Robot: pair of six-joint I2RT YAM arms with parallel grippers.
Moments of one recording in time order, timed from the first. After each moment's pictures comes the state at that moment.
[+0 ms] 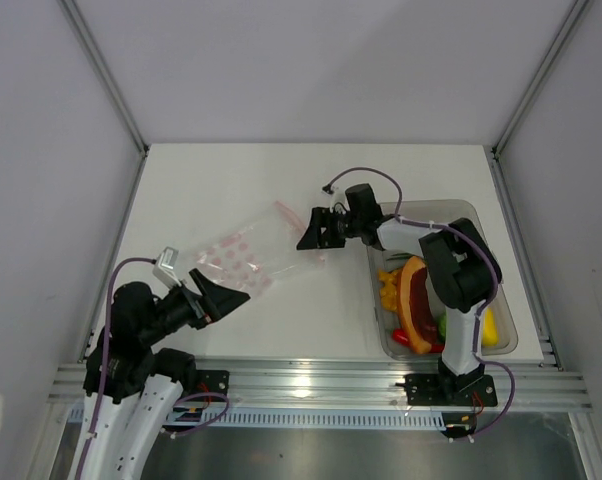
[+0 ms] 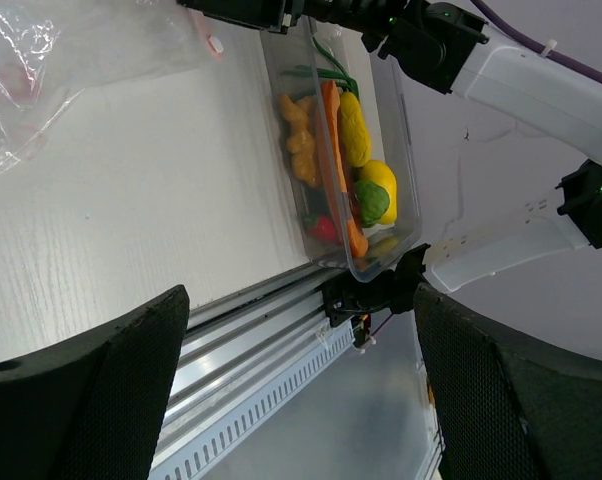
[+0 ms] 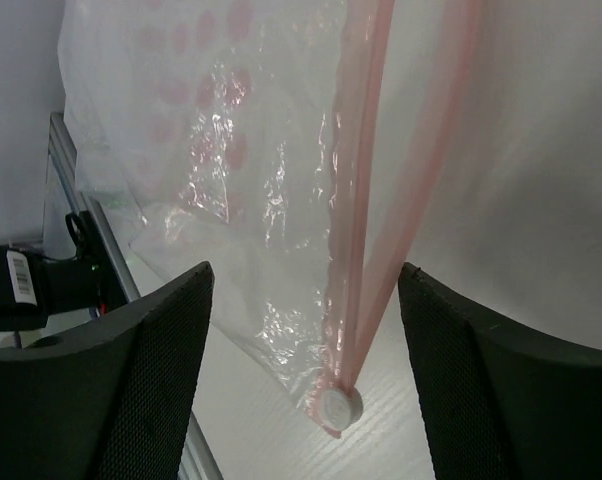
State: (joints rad) left arm -0.22 0.24 0.65 -0.77 0.53 -0.86; right arm 0.50 1.96 1.18 0.12 -0.66 0.47
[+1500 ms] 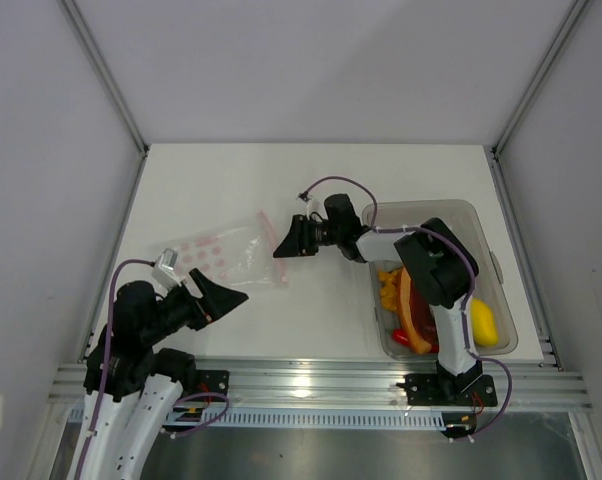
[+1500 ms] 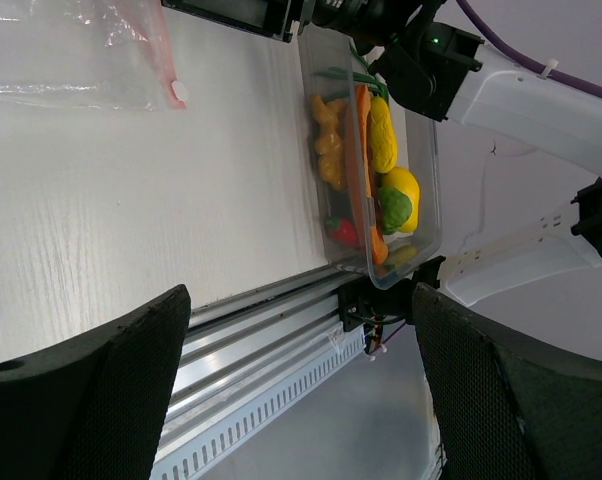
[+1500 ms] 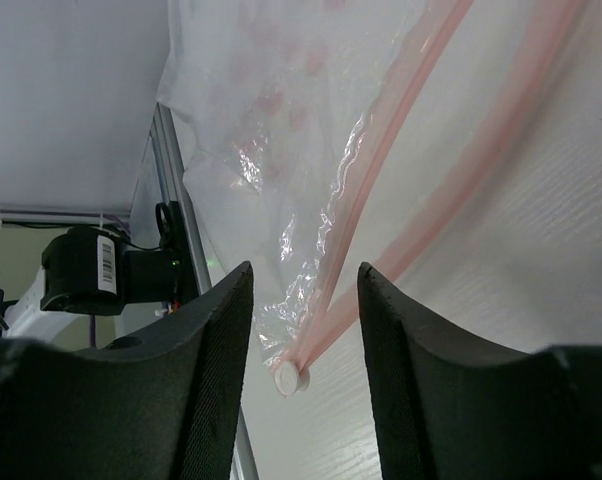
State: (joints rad) left arm -0.22 0.25 0.64 -0.83 0.47 -0.86; right arm 0.64 2.08 1.19 0.46 -0.78 0.69
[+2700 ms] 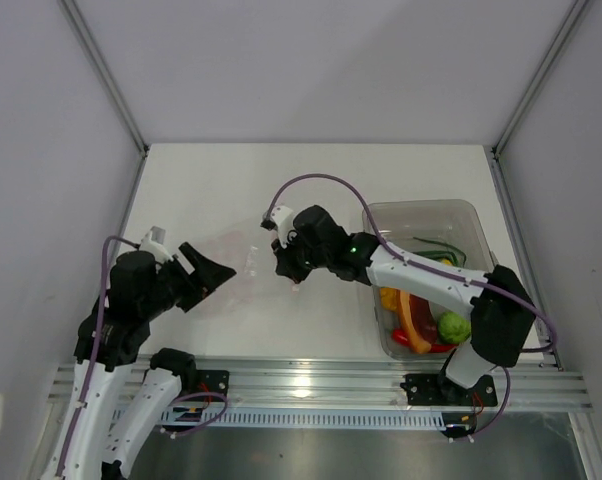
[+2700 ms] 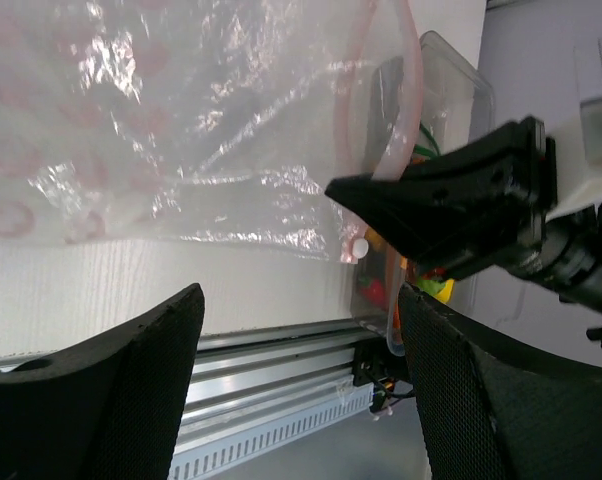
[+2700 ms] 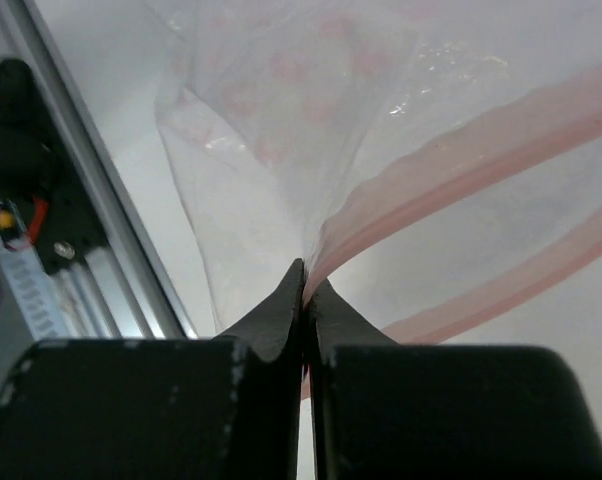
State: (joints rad) left arm -0.22 0.50 0.85 -0.93 0.25 -0.87; right arm 0.95 1.65 1.27 -0.23 -0.25 0.15
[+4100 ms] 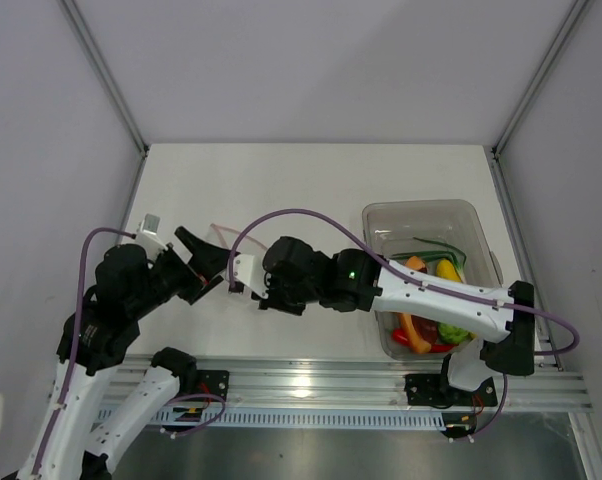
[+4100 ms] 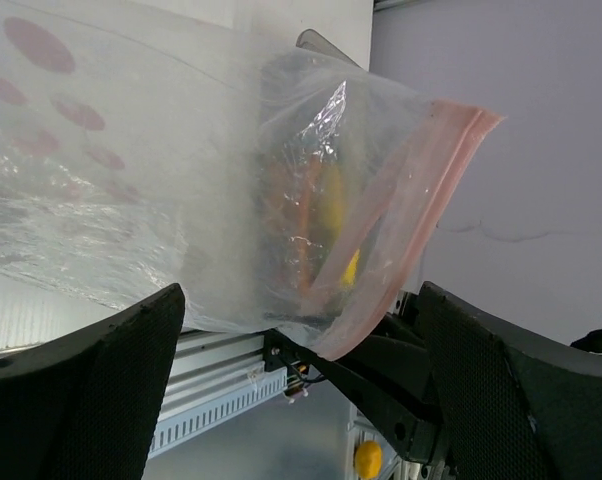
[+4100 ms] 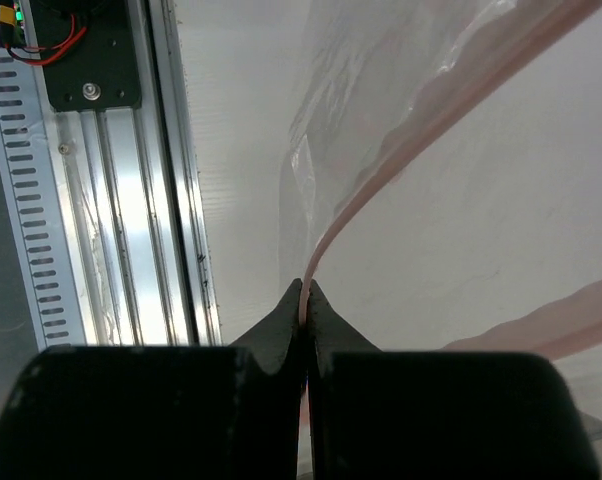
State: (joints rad) left arm -0.35 0.56 1.01 -0.88 0.24 -1.06; right arm 1.29 1.57 1.59 -0.79 0.00 -0.27
